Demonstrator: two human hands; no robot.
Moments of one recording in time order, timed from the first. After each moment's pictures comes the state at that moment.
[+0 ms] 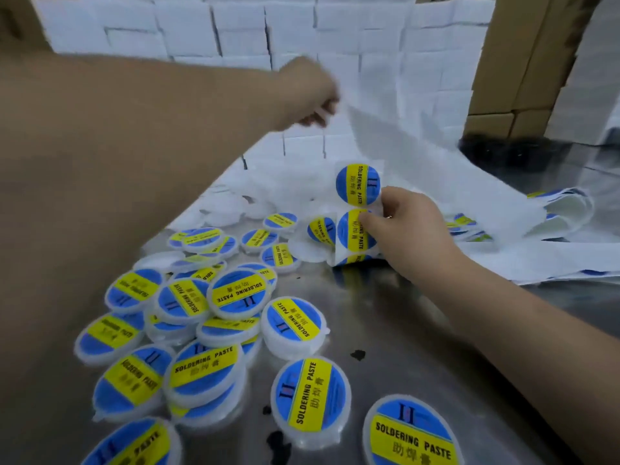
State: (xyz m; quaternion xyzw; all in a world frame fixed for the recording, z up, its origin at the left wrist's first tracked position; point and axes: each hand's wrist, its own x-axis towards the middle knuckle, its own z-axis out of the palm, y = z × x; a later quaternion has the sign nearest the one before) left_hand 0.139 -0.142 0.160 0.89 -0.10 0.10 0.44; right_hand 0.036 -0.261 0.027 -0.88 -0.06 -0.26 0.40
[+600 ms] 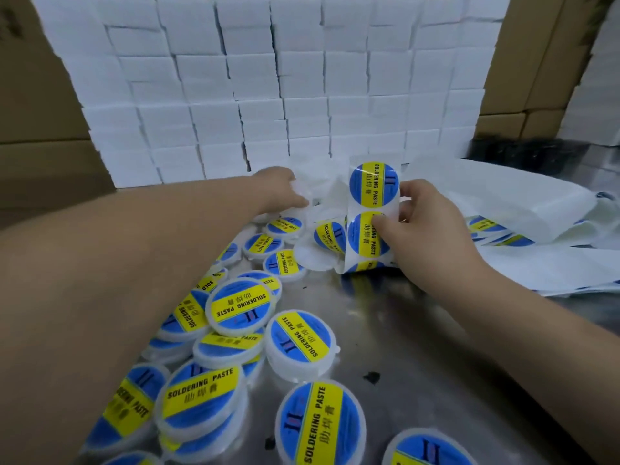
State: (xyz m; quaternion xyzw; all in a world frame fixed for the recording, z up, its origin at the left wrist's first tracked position) left_hand 0.194 -0.079 0.044 0.99 -0.06 0.07 0.12; right_hand 0.039 -0.264 0.024 -0.86 -0.06 -0.26 0.44
